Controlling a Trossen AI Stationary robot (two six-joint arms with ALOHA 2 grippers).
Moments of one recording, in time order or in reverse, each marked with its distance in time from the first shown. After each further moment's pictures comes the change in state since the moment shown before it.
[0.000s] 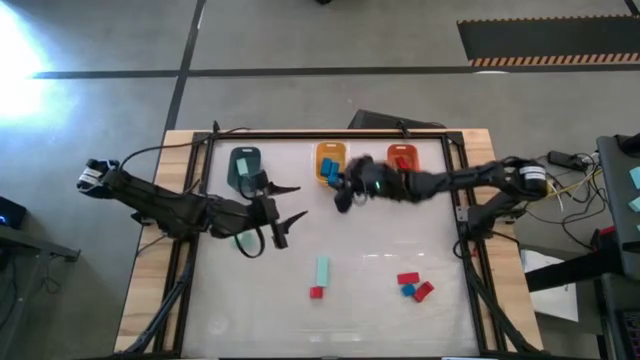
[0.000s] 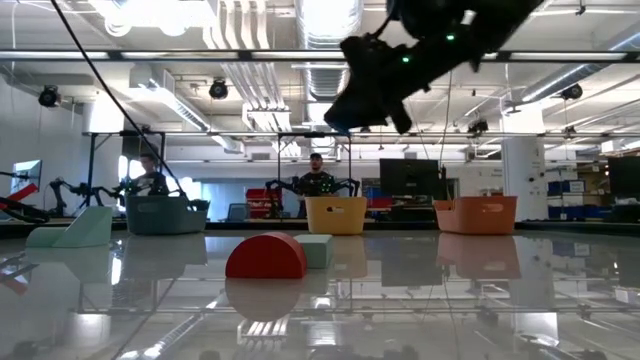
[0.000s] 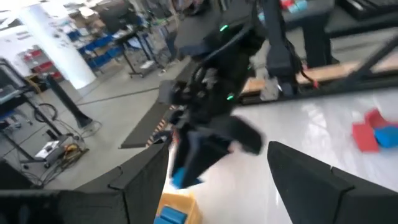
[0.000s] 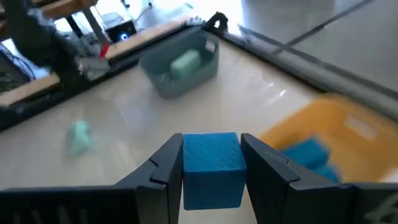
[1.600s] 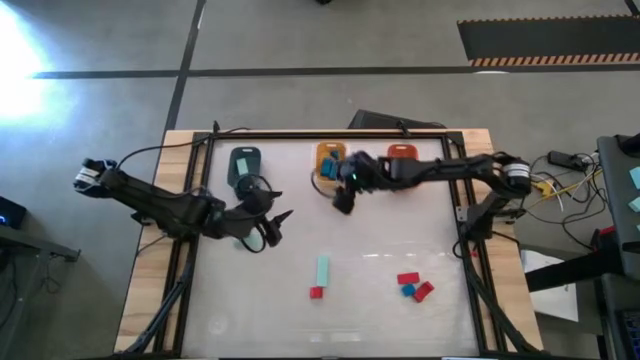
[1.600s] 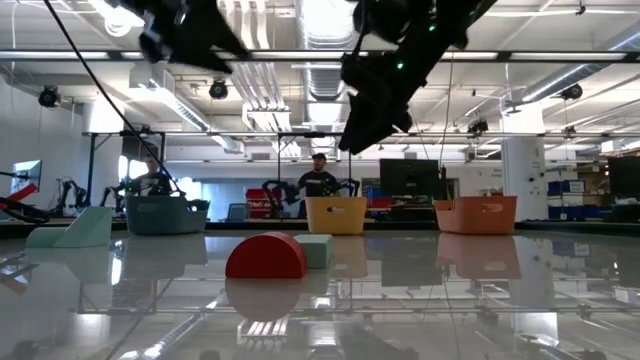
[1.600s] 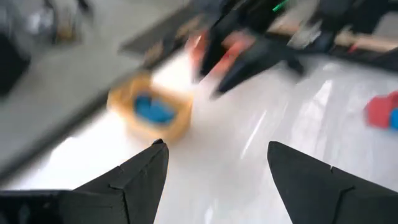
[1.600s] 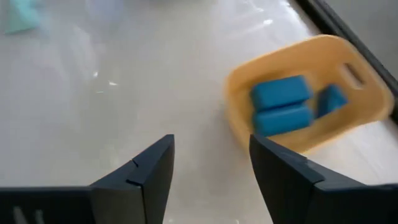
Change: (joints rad) left arm 0.002 -0.036 -0.080 -0.390 -0.046 -0.681; right arm 0.003 0.096 0.253 -0.578 -0.040 -0.164
